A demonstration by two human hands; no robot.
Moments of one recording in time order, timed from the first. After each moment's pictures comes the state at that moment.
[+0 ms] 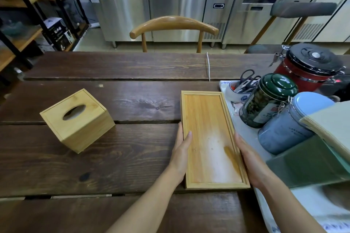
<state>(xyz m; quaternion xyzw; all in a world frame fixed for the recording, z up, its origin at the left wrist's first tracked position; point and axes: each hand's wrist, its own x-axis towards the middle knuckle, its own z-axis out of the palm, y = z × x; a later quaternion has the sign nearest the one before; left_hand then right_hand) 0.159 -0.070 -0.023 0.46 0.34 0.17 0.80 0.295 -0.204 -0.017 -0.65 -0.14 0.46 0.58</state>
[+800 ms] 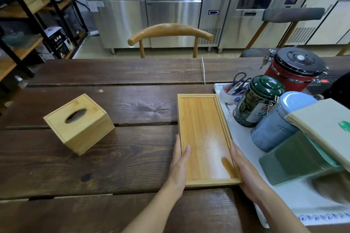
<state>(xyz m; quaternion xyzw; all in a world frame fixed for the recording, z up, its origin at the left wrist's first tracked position) 0.135 -0.102 -0.020 0.50 0.37 0.17 0.77 0.262 -0.230 -0.008 -0.66 -0.16 0.43 0.59</state>
